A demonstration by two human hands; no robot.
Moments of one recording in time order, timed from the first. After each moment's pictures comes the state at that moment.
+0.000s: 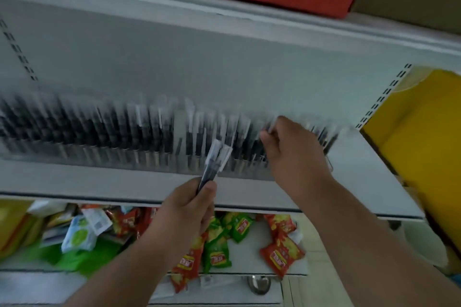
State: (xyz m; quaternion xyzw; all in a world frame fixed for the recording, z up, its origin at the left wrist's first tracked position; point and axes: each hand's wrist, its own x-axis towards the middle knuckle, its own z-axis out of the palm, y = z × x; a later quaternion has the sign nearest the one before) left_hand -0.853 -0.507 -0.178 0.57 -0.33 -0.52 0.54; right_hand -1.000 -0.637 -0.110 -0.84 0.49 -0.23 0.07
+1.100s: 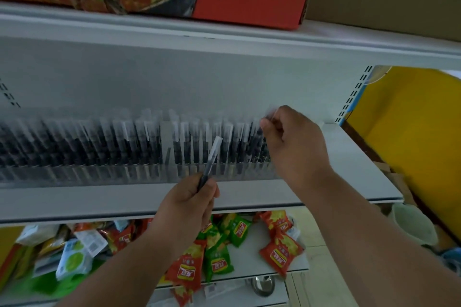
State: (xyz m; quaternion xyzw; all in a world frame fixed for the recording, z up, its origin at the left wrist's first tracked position) left_hand -0.858 -0.520 -0.166 0.58 -0.36 -0.50 0.53; right_hand -1.018 -0.635 -0.097 -0.79 0.49 -0.35 0.07
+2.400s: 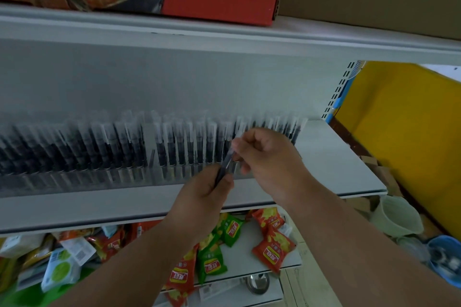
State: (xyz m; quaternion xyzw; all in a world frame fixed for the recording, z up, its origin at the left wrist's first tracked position) left_hand -0.884 -0.548 -0.170 0.59 -0.53 -0.40 0.46; right_hand -1.014 -0.613 -0.107 -0.69 0.47 -0.37 0.41
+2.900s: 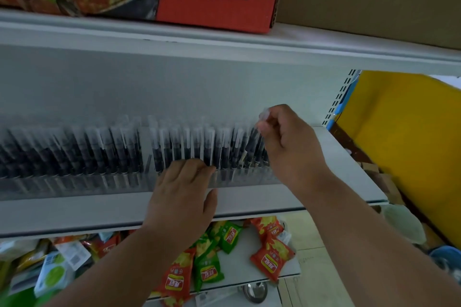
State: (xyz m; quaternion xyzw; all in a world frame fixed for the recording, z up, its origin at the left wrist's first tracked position) left_hand -0.858 -0.555 -0.184 0.67 -0.70 0.08 0.23; right_hand -1.044 -0.648 -0.098 -0.80 0.44 -0.39 0.13
